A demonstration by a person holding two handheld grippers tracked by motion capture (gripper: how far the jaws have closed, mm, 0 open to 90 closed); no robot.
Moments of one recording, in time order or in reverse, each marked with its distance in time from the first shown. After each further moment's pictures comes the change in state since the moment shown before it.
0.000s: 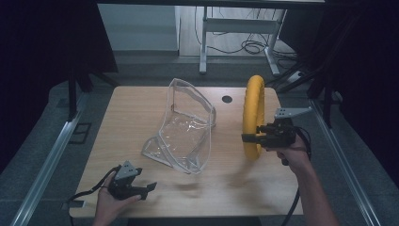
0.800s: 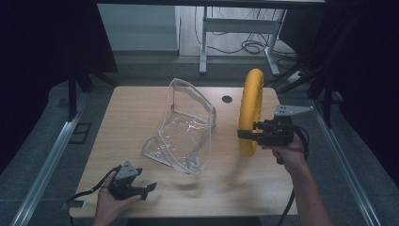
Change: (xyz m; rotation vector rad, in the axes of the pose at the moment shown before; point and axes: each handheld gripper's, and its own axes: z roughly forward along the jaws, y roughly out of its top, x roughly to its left) left arm 0.000 0.000 0.001 0.004 -0.001 0.006; right arm 0.020 0.015 0.001 -0.094 0.006 -0.015
